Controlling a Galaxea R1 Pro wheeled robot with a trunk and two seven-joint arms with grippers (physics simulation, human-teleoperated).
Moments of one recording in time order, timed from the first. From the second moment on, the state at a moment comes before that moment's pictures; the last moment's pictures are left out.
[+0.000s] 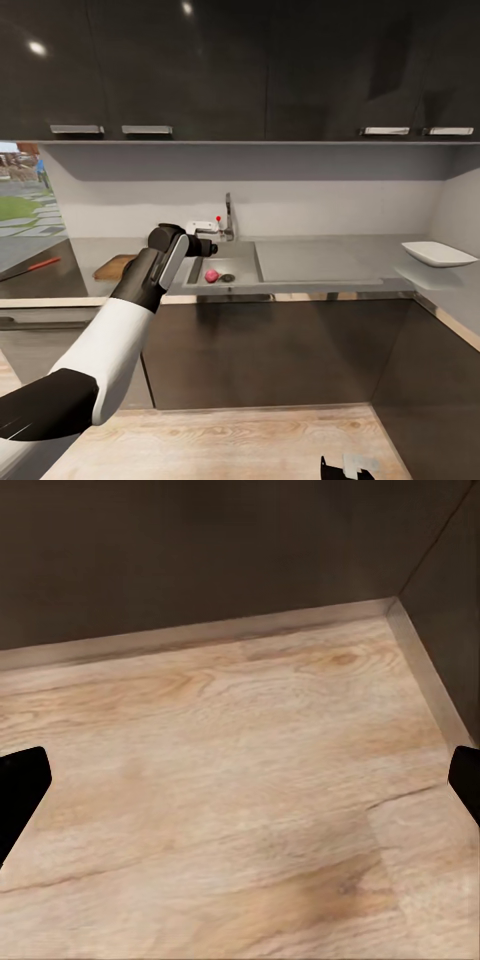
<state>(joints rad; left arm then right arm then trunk) -1.14 -0.11 -0.21 -1.01 0.22 1.01 0.17 -0.43 0.01 -0.55 -0.02 0.48 -0.46 -0.18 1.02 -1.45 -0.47</state>
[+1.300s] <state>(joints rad) -1.14 -0.11 -0.20 -0.87 0.22 1.00 0.17 -0.18 0.04 -0.55 -0.02 0.48 -0.18 -0.10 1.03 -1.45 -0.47</state>
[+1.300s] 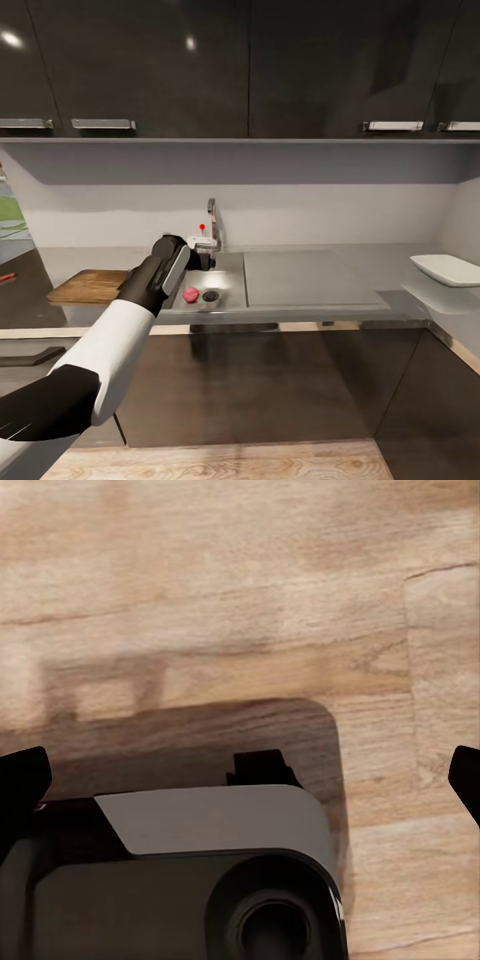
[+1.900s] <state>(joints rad) -1.14 -0.10 -0.14 -0.71 0.22 0.99 0.17 -0.18 0.04 -0.55 -0.02 0.48 -0.18 -0.11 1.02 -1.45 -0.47</state>
